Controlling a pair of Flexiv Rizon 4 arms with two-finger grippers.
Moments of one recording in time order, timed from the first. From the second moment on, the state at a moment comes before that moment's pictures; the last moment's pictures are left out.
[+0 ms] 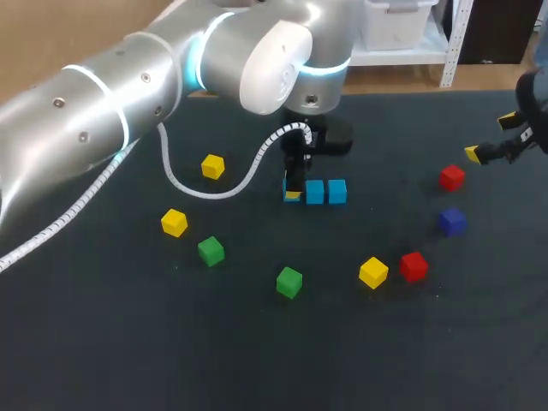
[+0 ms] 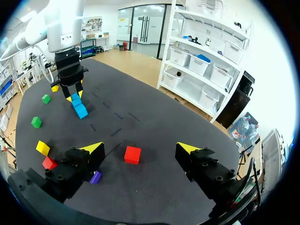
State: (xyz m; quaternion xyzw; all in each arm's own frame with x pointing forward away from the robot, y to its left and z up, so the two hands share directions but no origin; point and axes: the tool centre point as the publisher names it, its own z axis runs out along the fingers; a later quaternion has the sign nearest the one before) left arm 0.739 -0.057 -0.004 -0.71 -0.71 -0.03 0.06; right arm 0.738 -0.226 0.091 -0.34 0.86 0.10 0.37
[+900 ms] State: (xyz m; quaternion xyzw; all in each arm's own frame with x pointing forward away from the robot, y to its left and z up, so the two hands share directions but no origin) left arm 0.733 -0.061 -0.007 -0.71 -0.70 -0.02 0.06; right arm 0.738 -0.226 0.091 -0.34 0.86 0.10 0.37
